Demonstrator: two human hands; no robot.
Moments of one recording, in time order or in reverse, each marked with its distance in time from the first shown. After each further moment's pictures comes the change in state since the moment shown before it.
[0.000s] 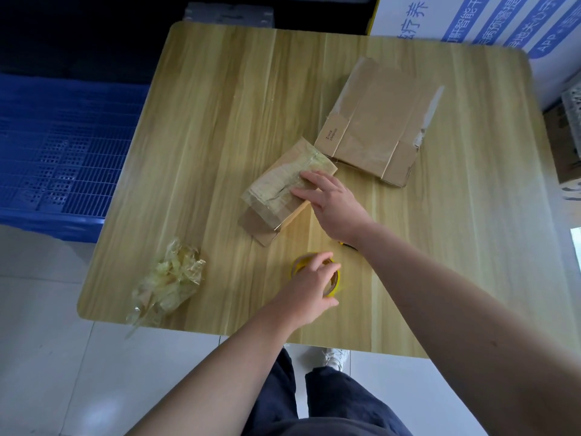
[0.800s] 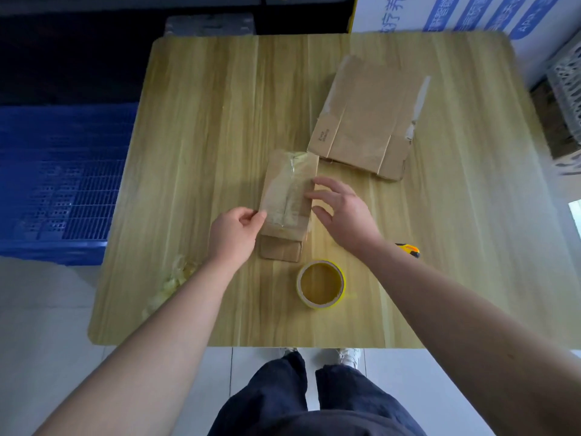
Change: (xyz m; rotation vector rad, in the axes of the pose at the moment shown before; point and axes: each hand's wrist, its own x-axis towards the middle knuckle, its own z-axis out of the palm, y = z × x) left_hand 0.008 -0.046 -0.126 -0.183 0.623 -0.372; right_hand -0.021 -0.011 0.001 0.190 0.250 0.186
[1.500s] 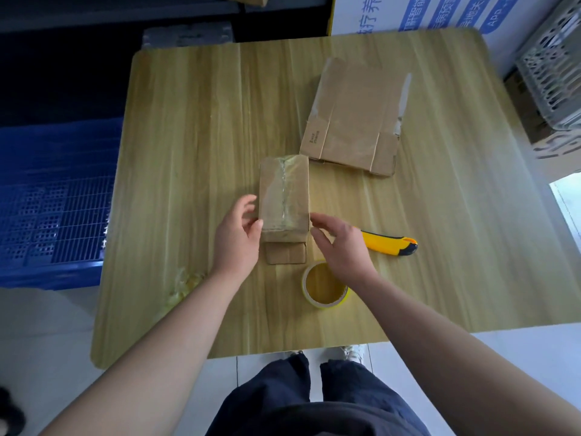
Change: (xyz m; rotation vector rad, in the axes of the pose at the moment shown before) left_hand -0.001 -0.003 -0.002 -0.061 -0.031 0.248; right_hand -0.047 -0.022 0.028 0.276 0.136 0.276
